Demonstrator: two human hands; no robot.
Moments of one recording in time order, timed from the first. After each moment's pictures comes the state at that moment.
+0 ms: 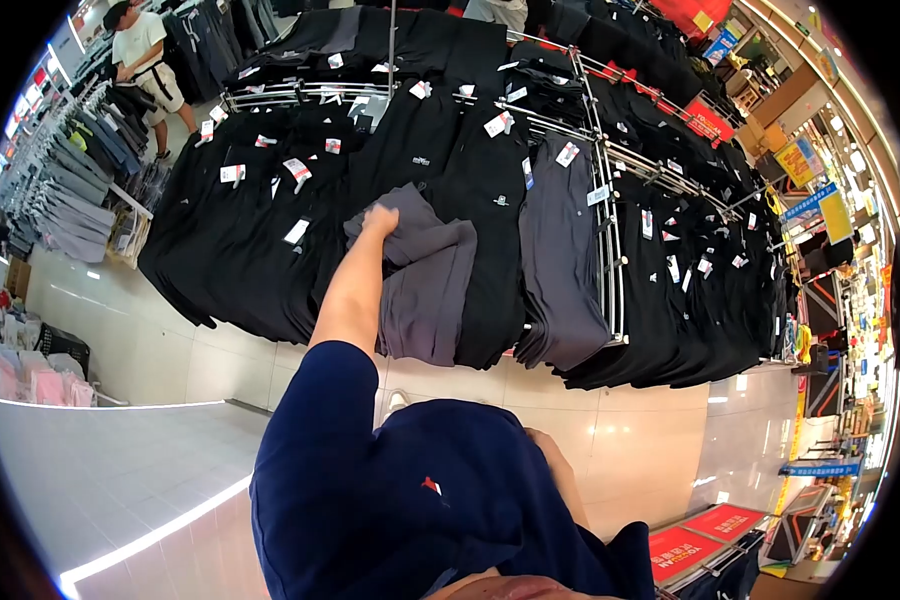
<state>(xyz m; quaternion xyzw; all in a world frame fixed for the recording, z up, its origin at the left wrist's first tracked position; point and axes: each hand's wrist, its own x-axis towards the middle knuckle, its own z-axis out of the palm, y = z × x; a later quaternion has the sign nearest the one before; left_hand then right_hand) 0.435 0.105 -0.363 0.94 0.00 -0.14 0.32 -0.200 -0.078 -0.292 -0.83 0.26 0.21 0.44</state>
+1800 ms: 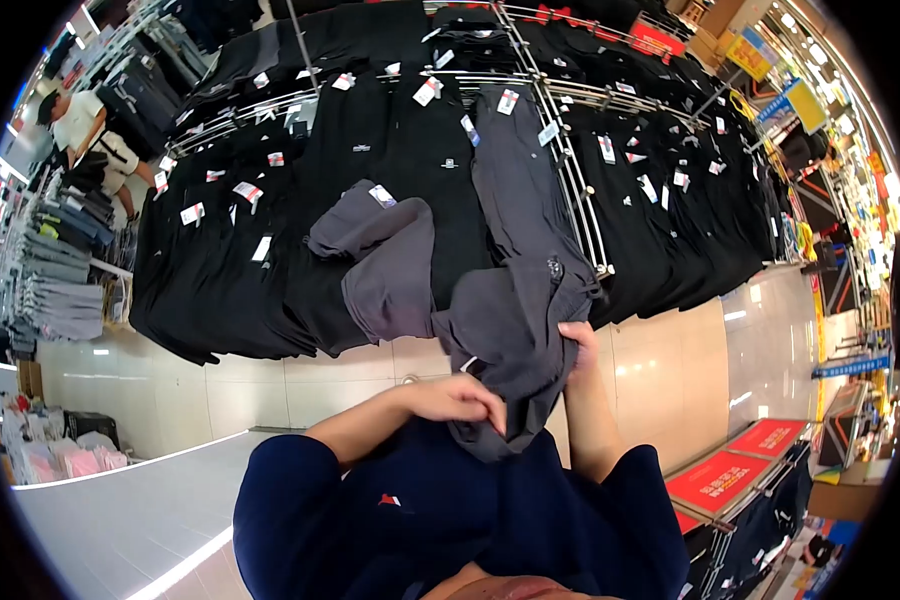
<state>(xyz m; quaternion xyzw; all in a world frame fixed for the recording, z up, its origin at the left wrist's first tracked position) 0.030 0.125 -0.111 0.26 -0.50 -0.65 0.51 -0.104 -0.093 -0.137 -0.22 0.16 -0.11 0.96</state>
